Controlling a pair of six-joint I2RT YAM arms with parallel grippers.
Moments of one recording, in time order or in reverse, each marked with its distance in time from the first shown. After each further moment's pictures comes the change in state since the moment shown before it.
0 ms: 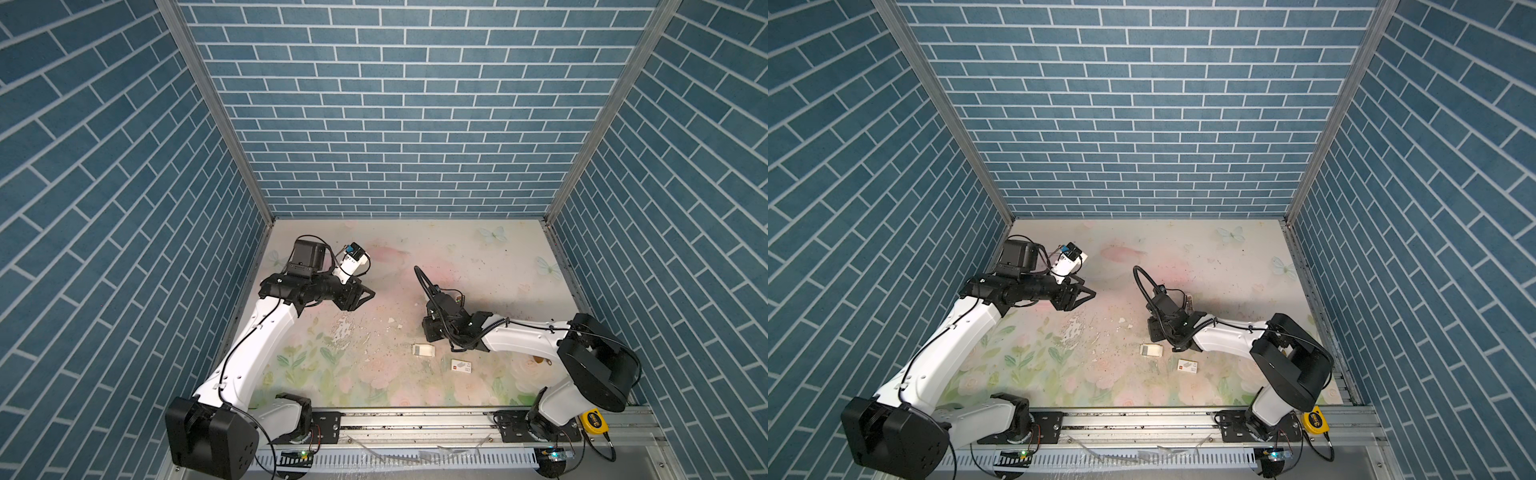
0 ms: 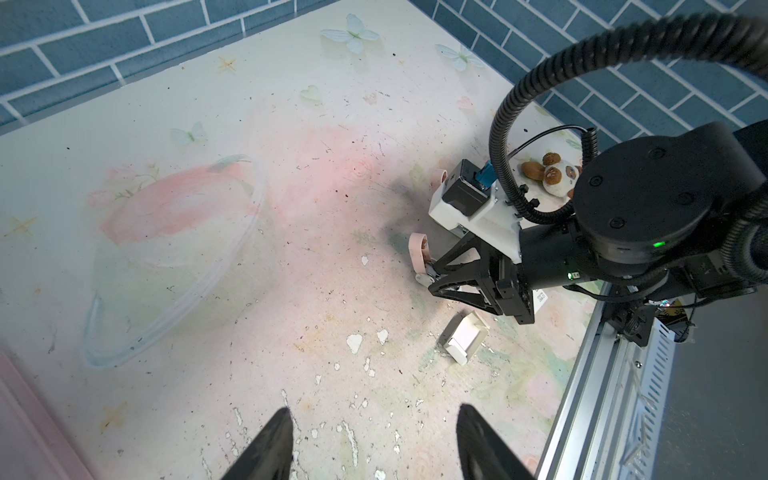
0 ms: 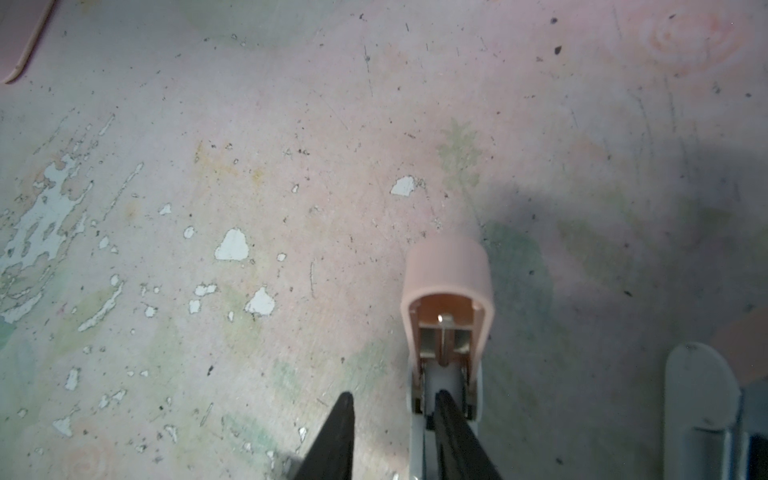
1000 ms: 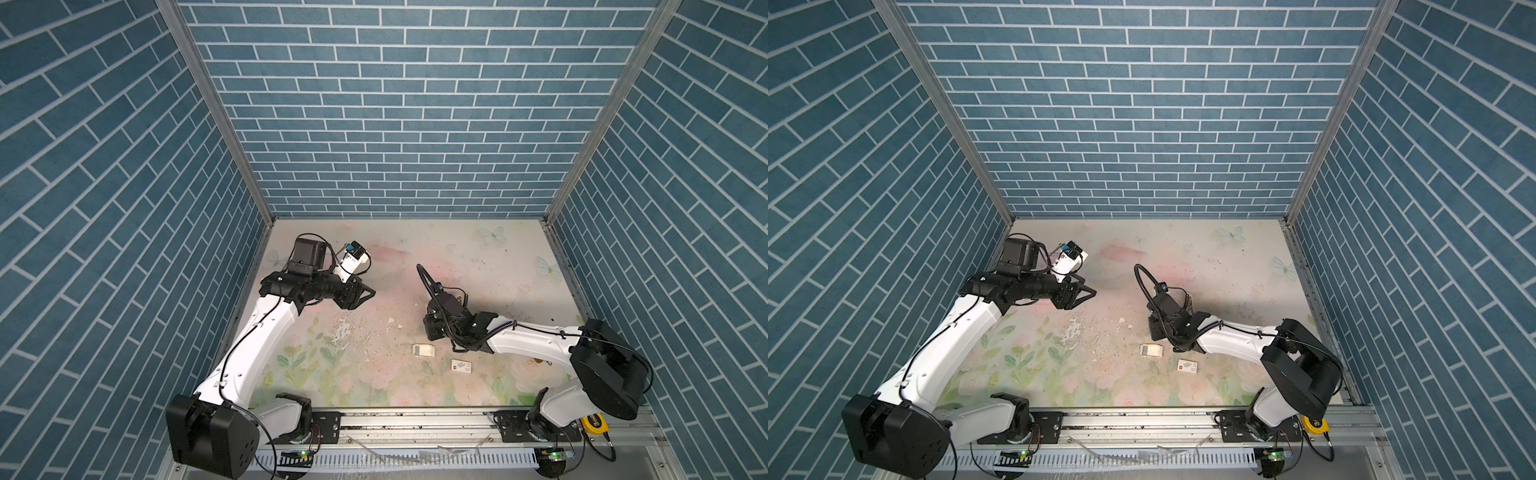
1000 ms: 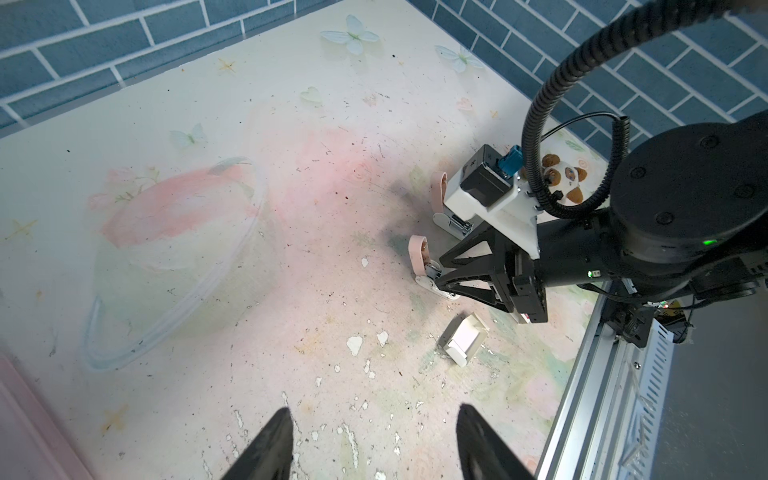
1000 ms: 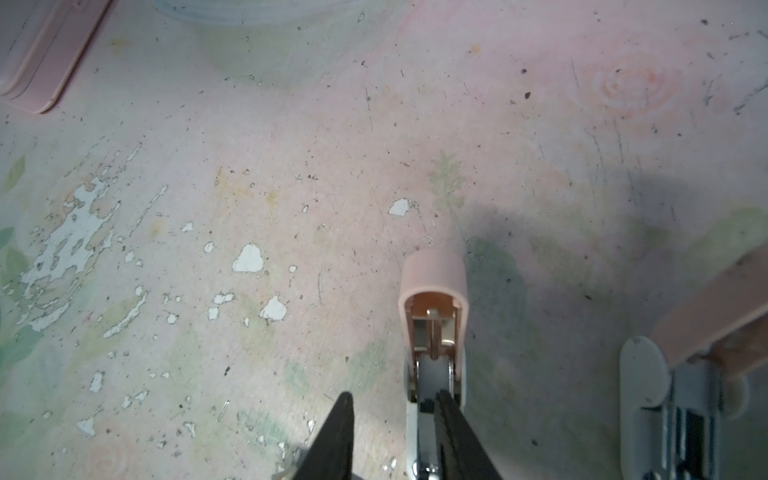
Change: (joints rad) left arm -0.002 0.011 0.016 -0.006 0.000 0.000; right arm 0.011 -0.055 0.000 -0.022 0.045 0.000
